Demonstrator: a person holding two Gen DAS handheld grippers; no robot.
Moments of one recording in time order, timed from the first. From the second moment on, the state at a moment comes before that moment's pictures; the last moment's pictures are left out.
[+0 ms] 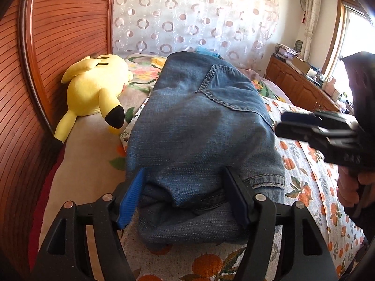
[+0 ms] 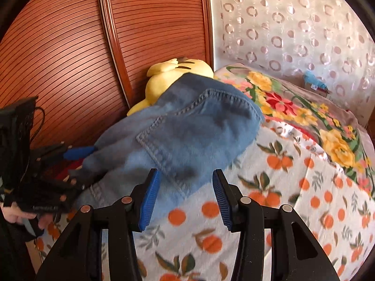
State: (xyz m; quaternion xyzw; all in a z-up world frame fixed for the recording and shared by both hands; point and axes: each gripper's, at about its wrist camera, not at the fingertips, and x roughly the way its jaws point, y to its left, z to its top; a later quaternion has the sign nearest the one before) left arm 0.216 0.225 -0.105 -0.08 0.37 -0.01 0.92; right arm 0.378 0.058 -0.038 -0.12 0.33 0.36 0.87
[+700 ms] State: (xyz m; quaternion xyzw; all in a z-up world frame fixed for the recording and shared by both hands) left arm 0.187 0.150 -0.044 -0.05 0.33 -0.03 0.94; right arm 0.286 -0.061 -0.019 -0.07 0.31 0.28 0.91
